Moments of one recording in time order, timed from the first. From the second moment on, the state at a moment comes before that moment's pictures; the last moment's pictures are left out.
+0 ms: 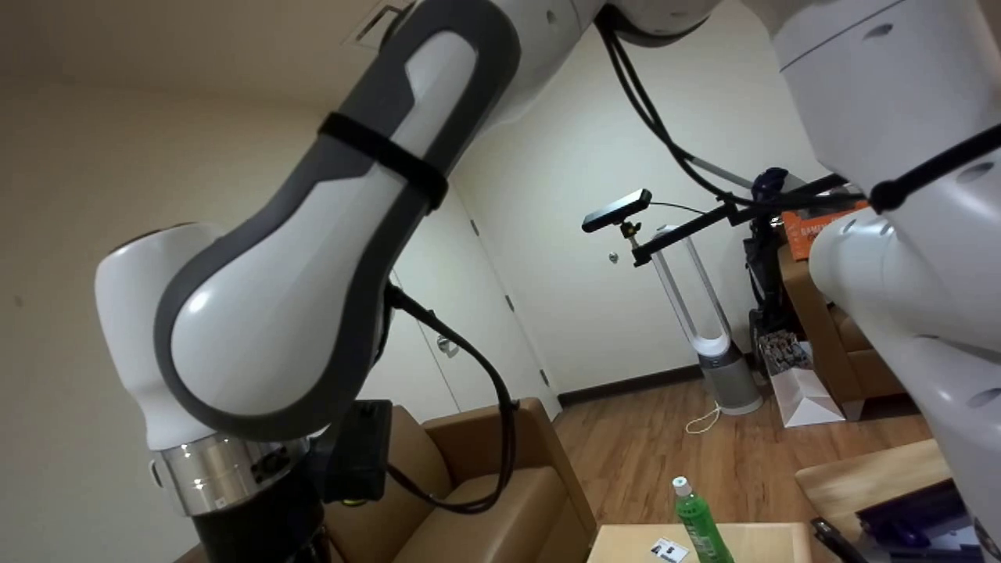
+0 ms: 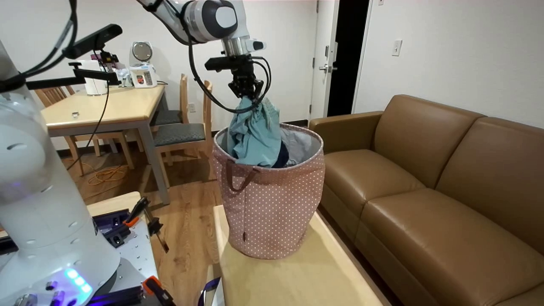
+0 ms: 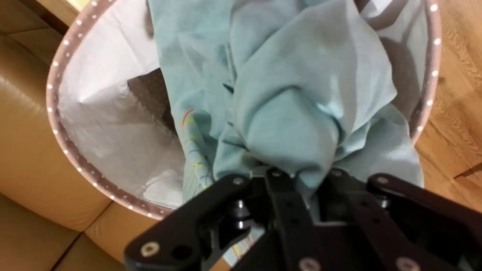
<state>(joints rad) 0.18 -0.02 0.17 -2.16 -0.12 2.29 -0.05</state>
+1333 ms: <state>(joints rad) 0.18 0.00 0.17 -2.11 0.05 2.03 -0.12</state>
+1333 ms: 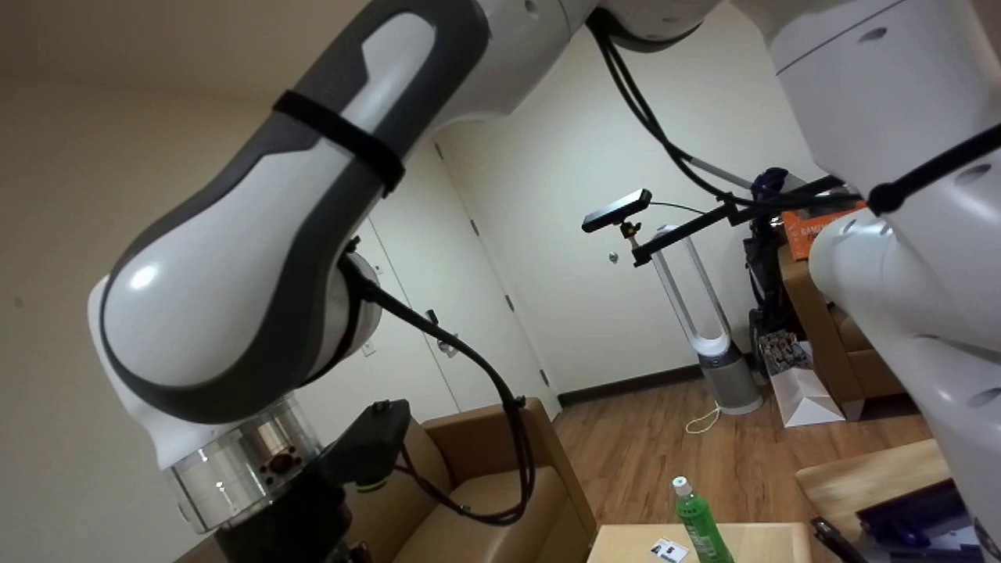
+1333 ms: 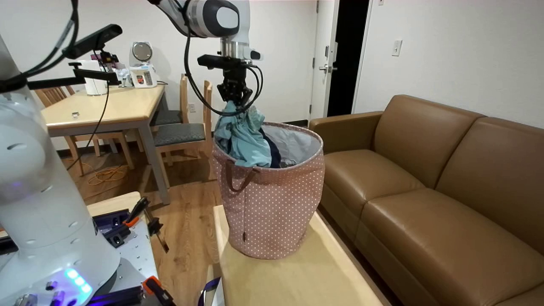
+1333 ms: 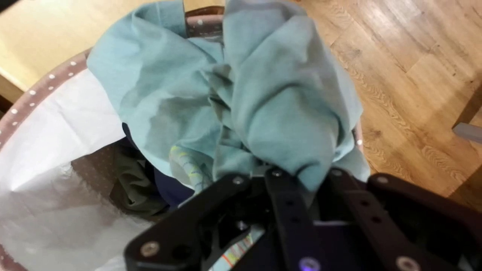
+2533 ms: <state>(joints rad) 0.18 0.01 0.17 -2.11 0.19 1.94 -0.26</state>
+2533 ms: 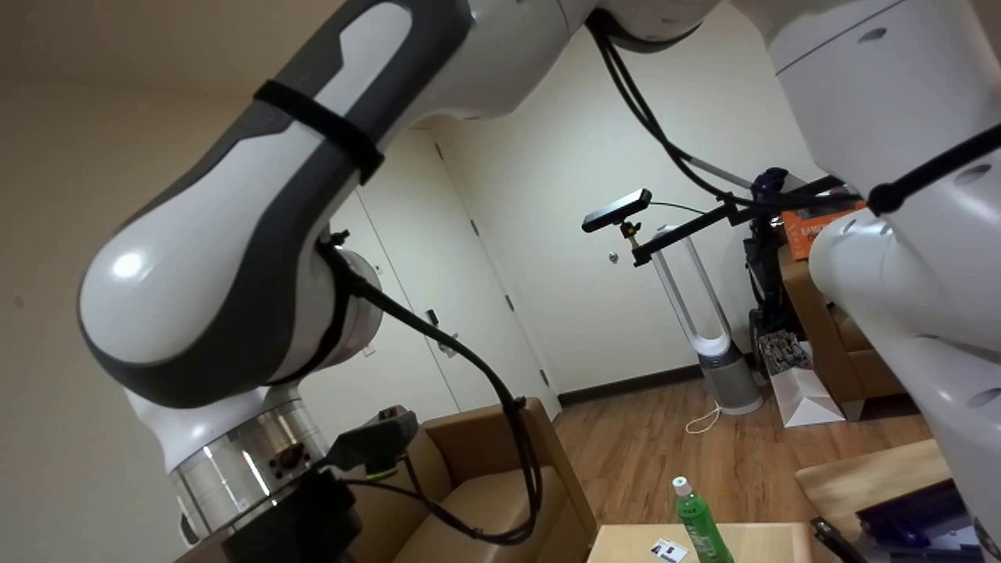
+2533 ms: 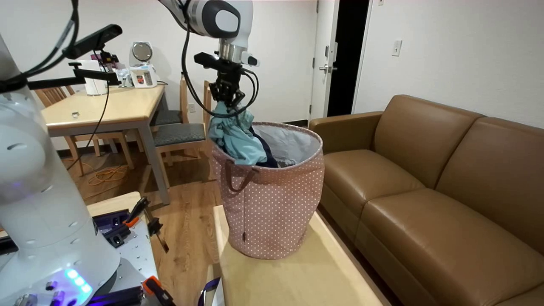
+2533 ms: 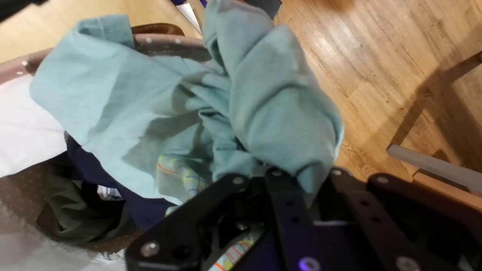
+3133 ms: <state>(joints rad) 0.17 0.01 0.16 -2.15 -0.07 2.25 0.03</state>
